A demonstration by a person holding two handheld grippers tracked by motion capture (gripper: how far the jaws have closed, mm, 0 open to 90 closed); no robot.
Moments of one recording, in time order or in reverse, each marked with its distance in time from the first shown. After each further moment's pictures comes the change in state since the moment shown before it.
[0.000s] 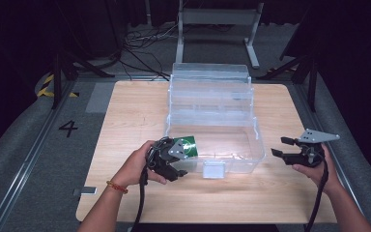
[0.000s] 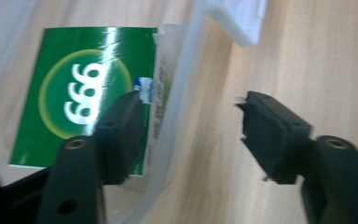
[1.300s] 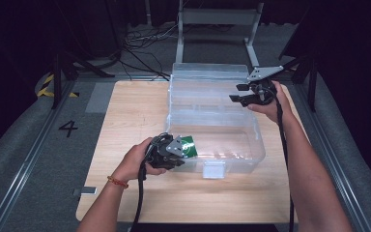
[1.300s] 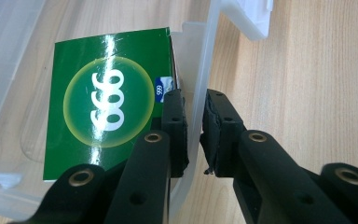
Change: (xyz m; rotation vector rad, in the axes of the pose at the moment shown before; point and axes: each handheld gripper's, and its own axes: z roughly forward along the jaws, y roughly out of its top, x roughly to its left) left arm 0.012 0.000 -0.003 0.021 -0.022 0.068; right arm 0.002 0.193 0.104 0.017 0.059 -0.221
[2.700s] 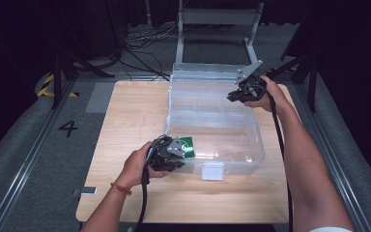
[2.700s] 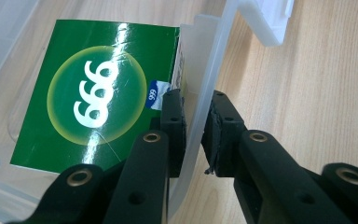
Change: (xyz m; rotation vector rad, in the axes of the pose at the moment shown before) left arm -0.005 -0.005 0.007 -0.001 0.005 -0.109; right arm -0.011 0.018 0.026 0.228 0.160 -0.257
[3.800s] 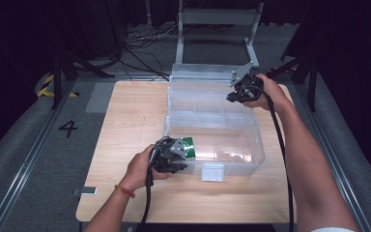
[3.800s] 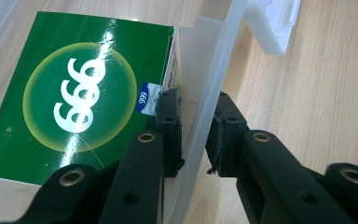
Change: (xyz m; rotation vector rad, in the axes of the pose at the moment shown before) left arm -0.003 0.002 0.011 -0.004 -0.019 -0.051; right arm 0.012 0.018 -0.005 0.092 -0.023 -0.085
